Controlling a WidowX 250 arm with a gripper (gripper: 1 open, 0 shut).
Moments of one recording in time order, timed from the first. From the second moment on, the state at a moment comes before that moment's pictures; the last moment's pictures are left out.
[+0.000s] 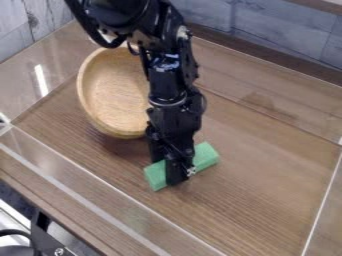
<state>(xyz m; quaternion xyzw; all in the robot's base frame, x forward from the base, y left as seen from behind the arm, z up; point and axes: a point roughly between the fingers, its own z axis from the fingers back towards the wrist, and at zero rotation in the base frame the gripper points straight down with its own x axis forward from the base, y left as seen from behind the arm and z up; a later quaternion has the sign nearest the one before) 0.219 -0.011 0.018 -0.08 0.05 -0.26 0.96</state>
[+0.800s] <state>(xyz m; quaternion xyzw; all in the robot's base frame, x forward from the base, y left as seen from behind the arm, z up) 0.229 -0.007 0.020 -0.08 0.06 -0.35 0.93</state>
